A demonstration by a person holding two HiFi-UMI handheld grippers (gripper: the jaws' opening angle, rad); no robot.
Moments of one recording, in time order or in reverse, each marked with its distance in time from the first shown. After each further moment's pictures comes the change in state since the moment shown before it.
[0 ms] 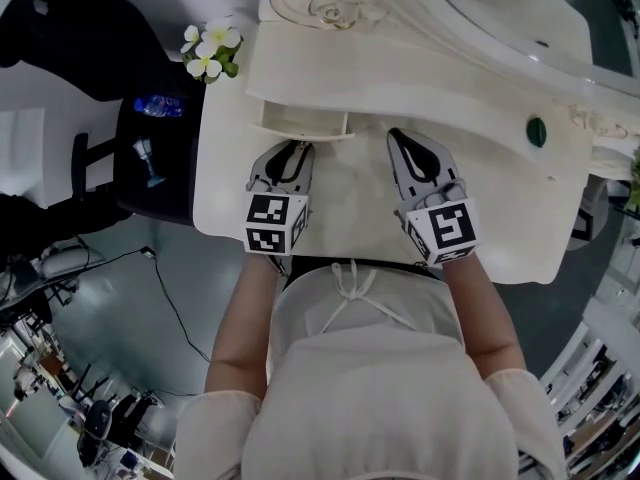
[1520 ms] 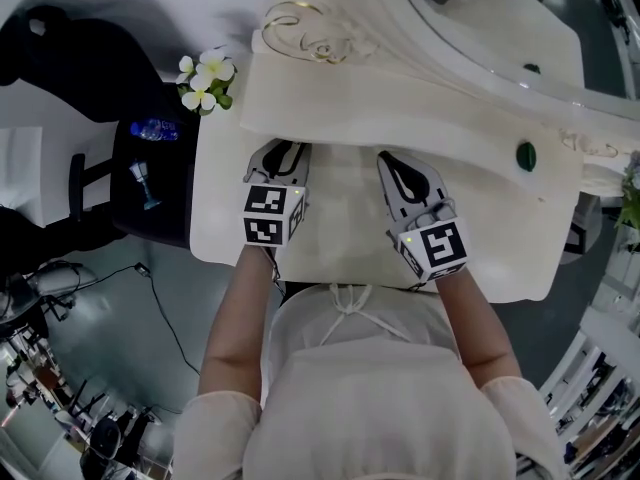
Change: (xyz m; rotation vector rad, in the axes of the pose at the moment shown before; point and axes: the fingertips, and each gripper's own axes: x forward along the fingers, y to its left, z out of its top) left arm 0.044 0.019 0.040 0.024 -0.029 -0.003; right arm 0.012 -0.007 0.001 0.013 -0.024 0.024
